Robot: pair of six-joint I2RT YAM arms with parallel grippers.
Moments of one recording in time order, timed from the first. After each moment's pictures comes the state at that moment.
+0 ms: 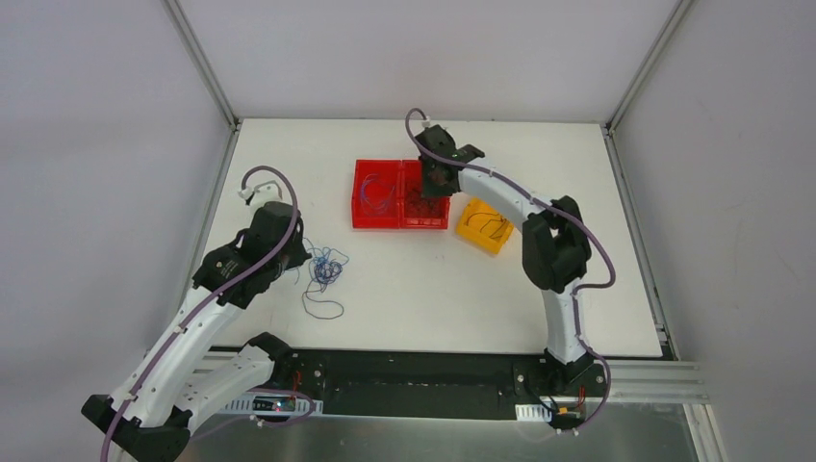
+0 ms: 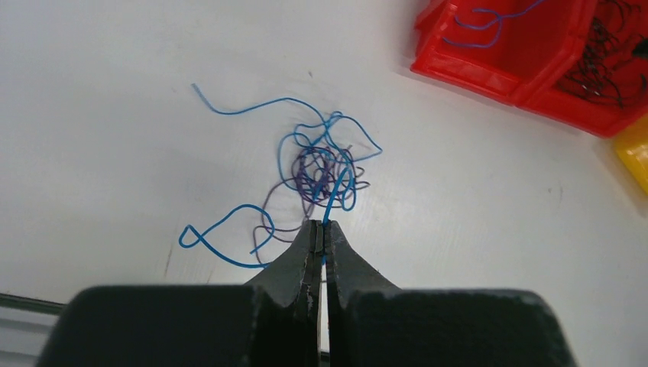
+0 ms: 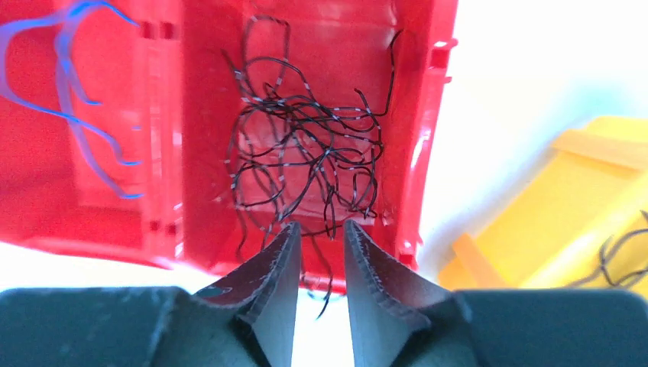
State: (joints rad) left arm -0.51 0.80 0.97 -0.97 -0.50 -0.67; right arm 0.64 2.12 1.80 -0.69 0.22 0.46
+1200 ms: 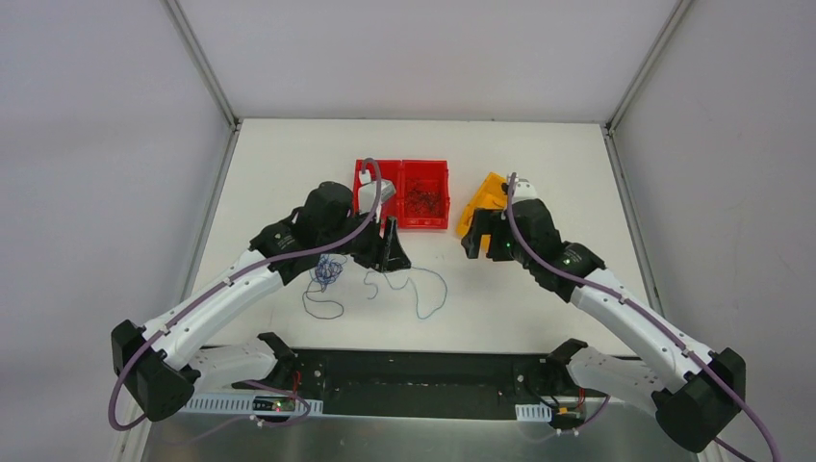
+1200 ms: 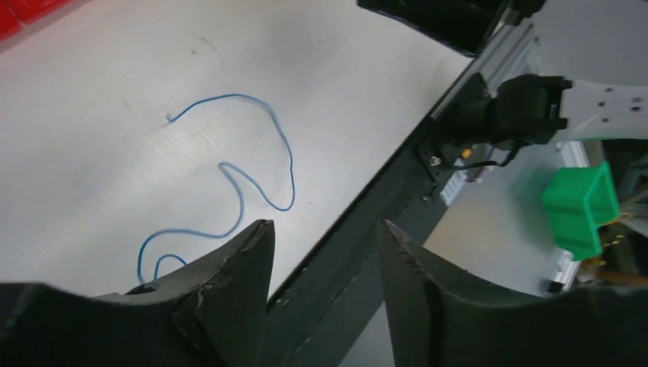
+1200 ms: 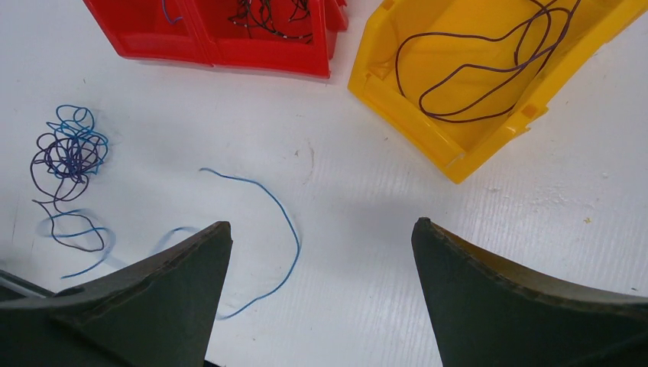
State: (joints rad) left arm -0.71 1.07 1.00 -0.51 0.39 -0.44; right arm 0.65 1.00 0.82 -0.46 0.15 0.48
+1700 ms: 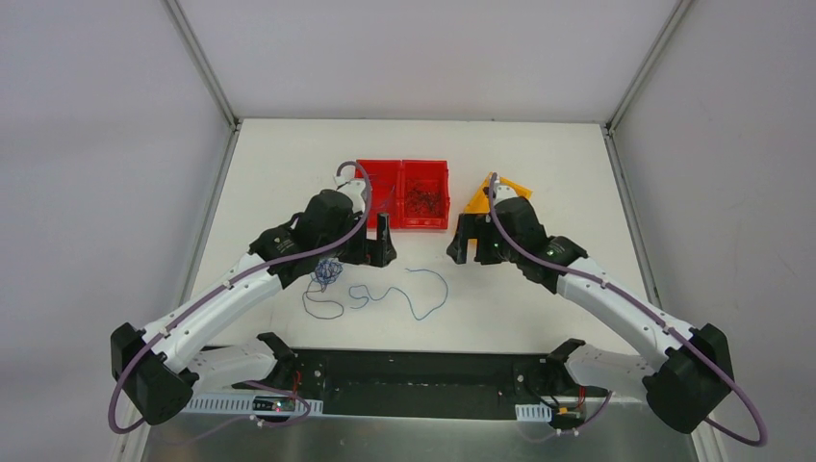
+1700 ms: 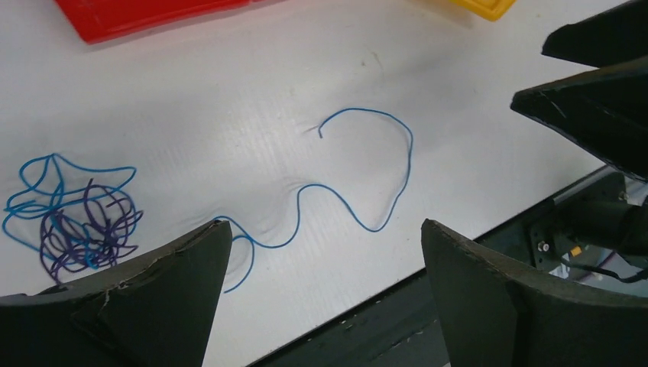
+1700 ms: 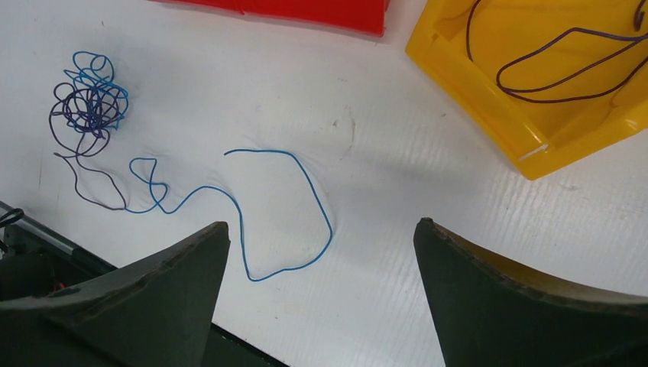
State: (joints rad) left arm -0.71 1.06 0.95 -0.58 0.02 -0.49; right arm 0.65 1.09 0.82 -0.43 0.00 0.50
